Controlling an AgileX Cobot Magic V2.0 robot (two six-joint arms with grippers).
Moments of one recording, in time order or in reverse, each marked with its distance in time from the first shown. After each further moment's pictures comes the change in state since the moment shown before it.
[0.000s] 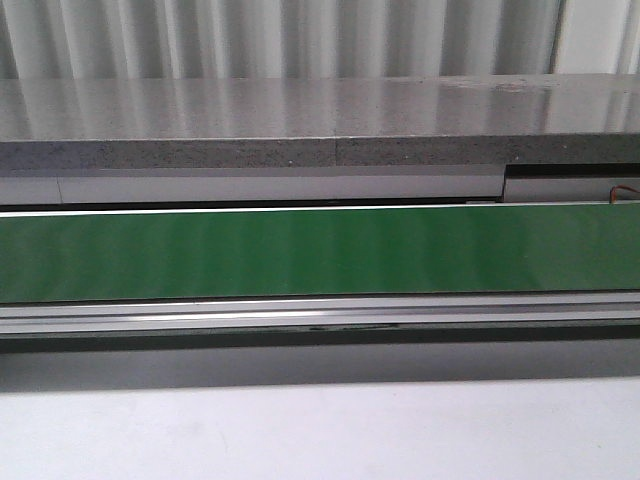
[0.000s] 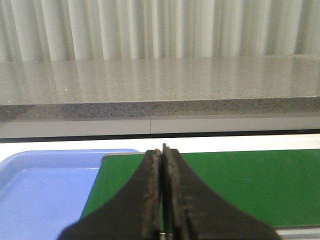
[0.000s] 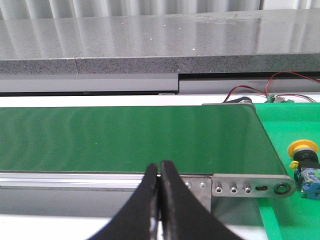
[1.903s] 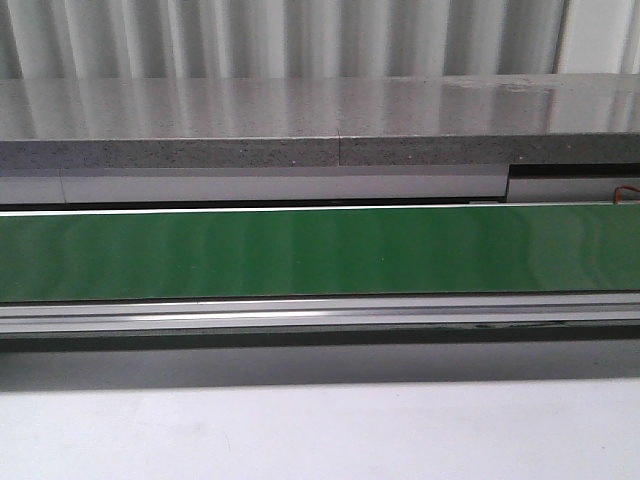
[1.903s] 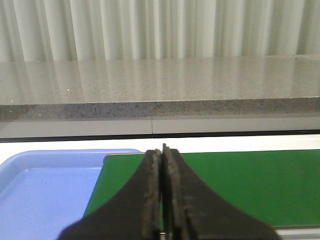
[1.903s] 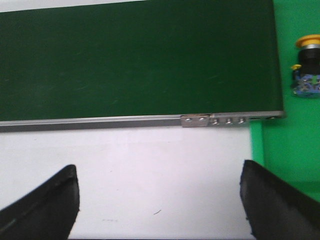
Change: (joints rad) left arm 0.000 0.000 0.000 0.000 -0.002 0.000; right arm -0.126 0.923 -0.928 0.033 0.842 0.022
